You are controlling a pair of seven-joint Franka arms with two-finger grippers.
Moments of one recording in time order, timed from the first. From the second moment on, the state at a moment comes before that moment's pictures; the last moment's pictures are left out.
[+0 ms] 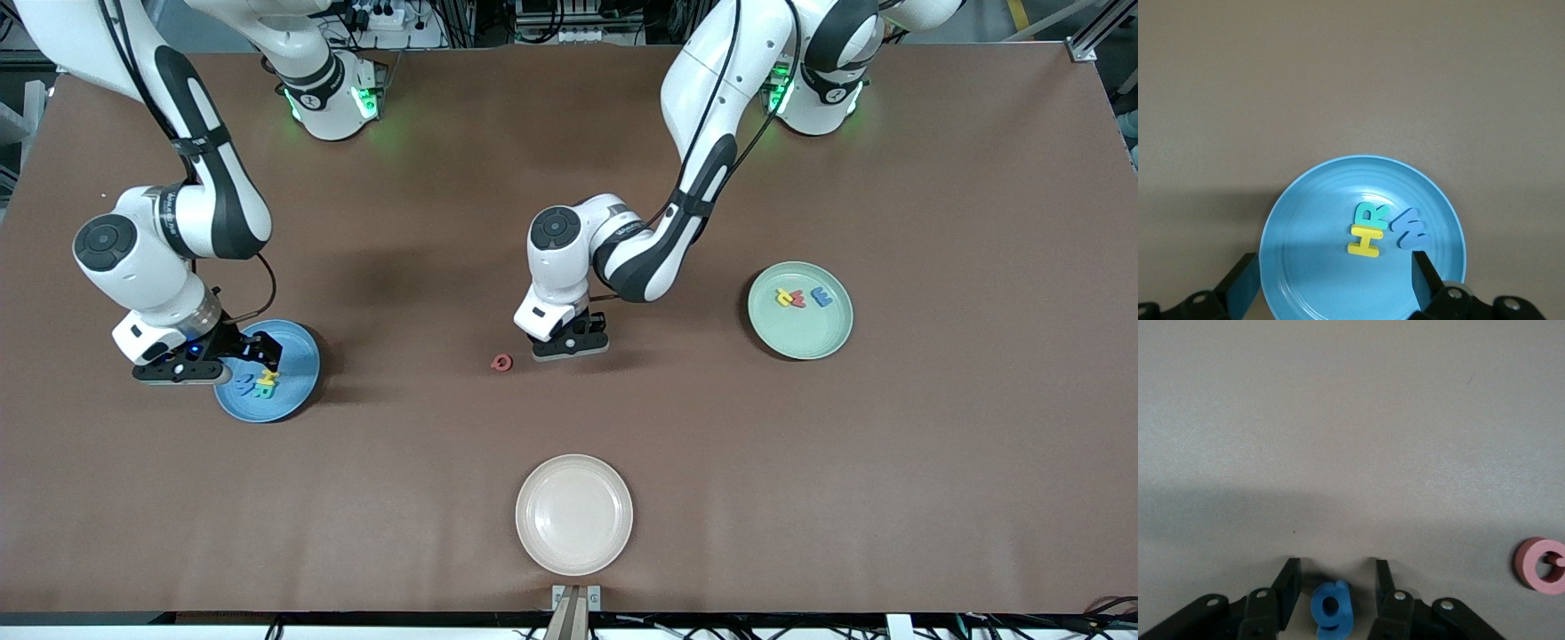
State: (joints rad) left arm -0.85 0.93 0.02 -1.35 0.19 2.39 -1.11; right arm 0.00 0.29 -0.03 -2.14 -0.07 2.62 0.01
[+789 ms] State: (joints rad) left arm -0.85 0.93 0.01 -1.35 0.19 2.37 -1.11; right arm 0.03 0.28 -0.02 -1.95 -0.07 2.35 0.11
